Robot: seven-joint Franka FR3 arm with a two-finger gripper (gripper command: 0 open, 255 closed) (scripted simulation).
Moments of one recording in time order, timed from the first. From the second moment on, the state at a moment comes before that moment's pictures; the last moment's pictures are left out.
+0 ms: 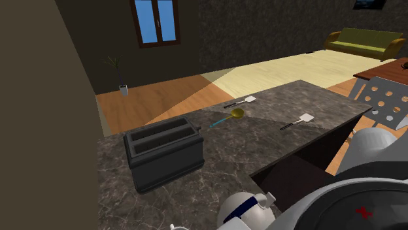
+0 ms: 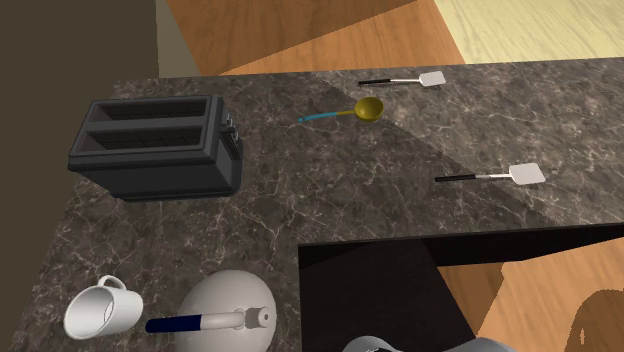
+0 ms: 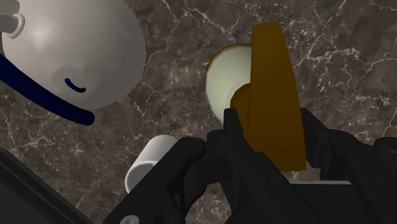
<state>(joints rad) 0.20 -0.43 1.08 -2.20 0.39 1.91 0.47</state>
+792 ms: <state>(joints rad) 0.19 -0.41 1.10 -2.23 0.39 1.95 0.48</state>
